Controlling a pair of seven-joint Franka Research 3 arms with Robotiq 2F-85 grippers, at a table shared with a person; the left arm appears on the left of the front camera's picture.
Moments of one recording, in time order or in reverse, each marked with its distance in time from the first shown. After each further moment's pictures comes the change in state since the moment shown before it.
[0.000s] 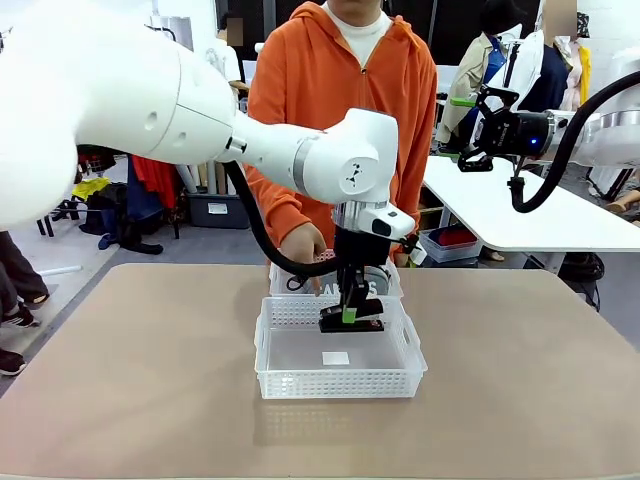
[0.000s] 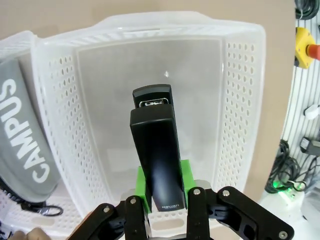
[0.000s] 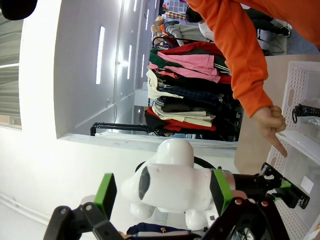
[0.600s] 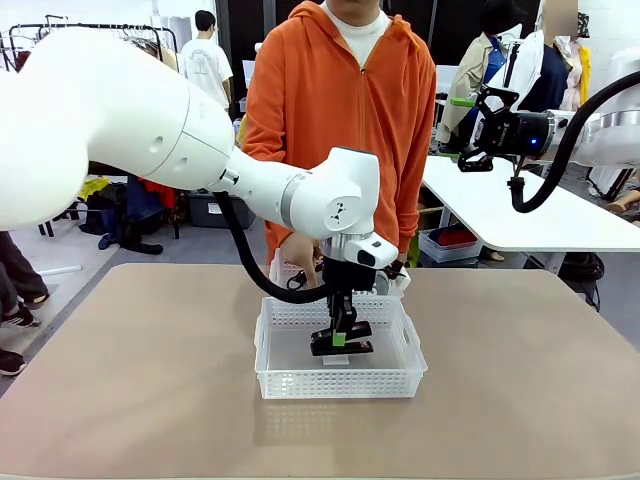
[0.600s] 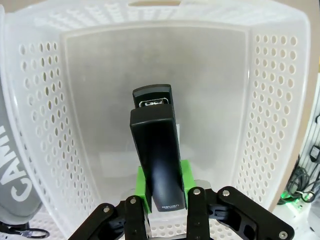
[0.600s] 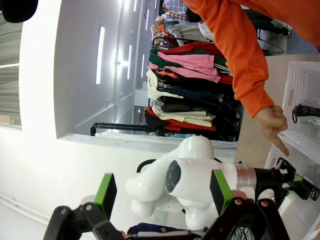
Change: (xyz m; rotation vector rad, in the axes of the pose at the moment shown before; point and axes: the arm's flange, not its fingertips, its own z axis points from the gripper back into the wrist) left arm -0.016 0.011 -0.053 -0.007 -0.019 0.025; right arm 0.000 0.000 0.000 0.000 0.000 0.000
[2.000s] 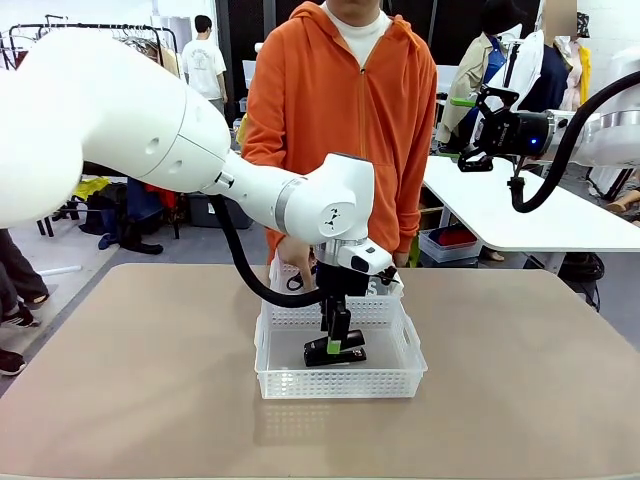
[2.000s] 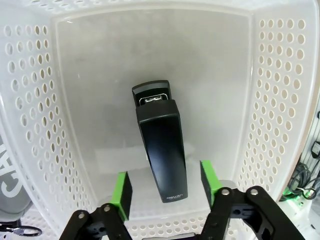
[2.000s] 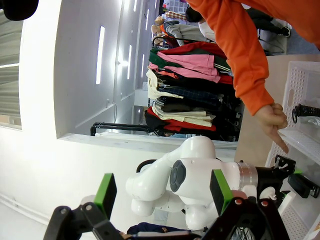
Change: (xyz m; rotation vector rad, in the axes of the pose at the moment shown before) left arm -0.009 -0.001 -0.007 0.000 0.022 0.001; right arm 0.000 0.000 0.000 0.000 0.000 0.000
